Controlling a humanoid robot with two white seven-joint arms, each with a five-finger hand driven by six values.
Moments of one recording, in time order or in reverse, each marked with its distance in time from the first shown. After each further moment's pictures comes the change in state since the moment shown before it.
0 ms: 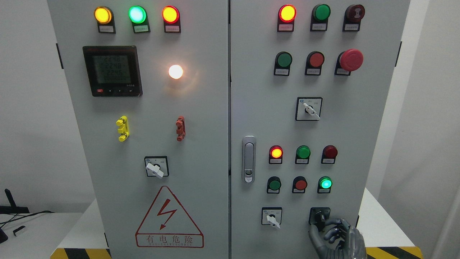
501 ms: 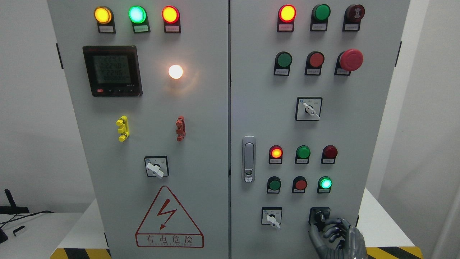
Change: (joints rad) left arm 0.000 0.000 0.000 0.000 0.000 0.000 0.000; right arm -0.001 -0.001 0.000 -0.001 0.022 -0.001 0.000
